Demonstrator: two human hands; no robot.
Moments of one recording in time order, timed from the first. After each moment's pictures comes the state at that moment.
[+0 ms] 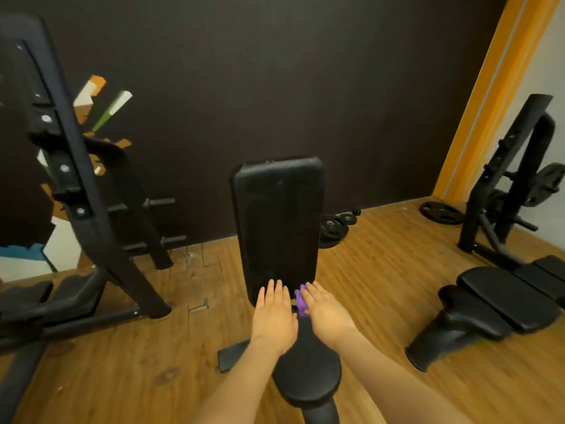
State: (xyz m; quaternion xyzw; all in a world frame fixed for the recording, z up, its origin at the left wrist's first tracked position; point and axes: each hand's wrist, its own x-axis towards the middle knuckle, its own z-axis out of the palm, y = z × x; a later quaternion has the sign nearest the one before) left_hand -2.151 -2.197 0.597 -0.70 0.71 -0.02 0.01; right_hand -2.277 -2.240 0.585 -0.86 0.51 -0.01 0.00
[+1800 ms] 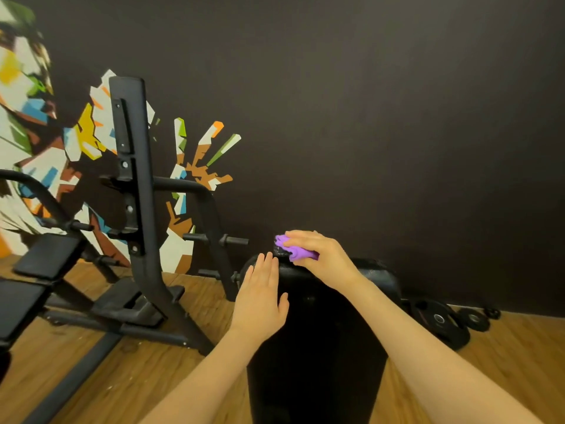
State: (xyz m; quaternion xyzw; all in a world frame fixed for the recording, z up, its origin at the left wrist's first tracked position) left_hand -2.070 -2.496 0.707 -0.82 0.52 -0.14 -0.19; right_hand -2.175 -2.621 0.769 -0.92 0.11 -0.30 0.25
